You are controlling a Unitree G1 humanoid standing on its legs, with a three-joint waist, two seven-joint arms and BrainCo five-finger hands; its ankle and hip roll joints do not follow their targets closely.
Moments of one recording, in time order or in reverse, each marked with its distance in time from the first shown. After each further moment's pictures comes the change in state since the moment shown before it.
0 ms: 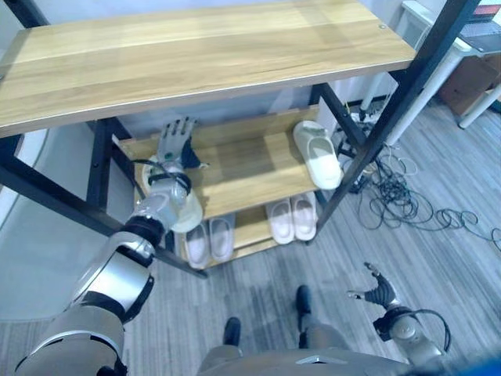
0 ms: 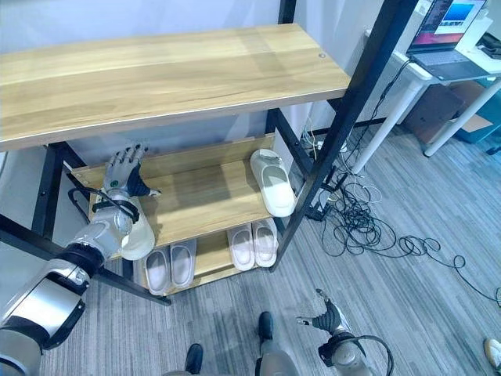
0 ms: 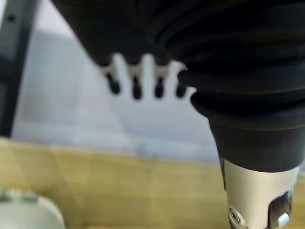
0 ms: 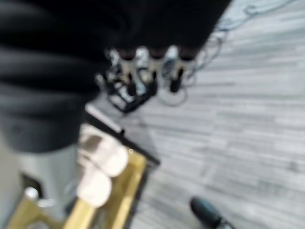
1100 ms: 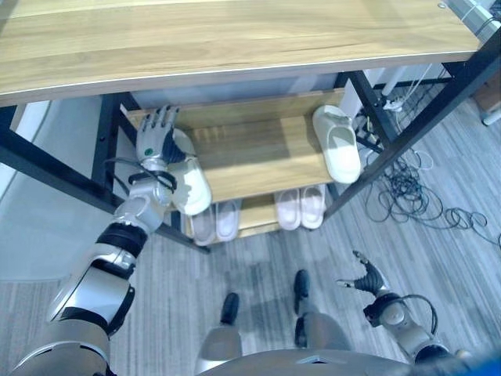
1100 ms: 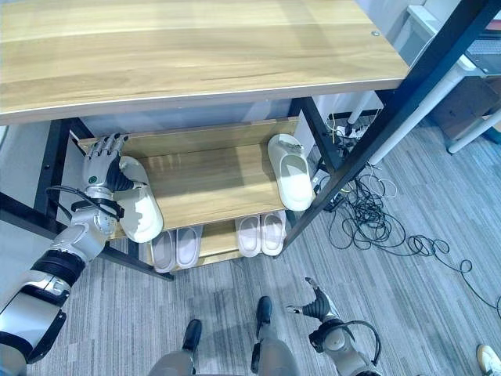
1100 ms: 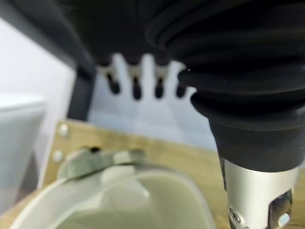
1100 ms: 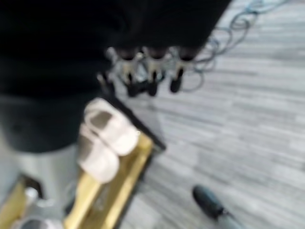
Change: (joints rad) left arm 0.119 0.087 0.101 -0.188 0.003 0.000 -0.002; right arm -0.075 0.013 0.045 0.020 0.010 0.000 0.002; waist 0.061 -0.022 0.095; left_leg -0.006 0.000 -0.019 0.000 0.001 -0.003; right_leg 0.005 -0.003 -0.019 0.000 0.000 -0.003
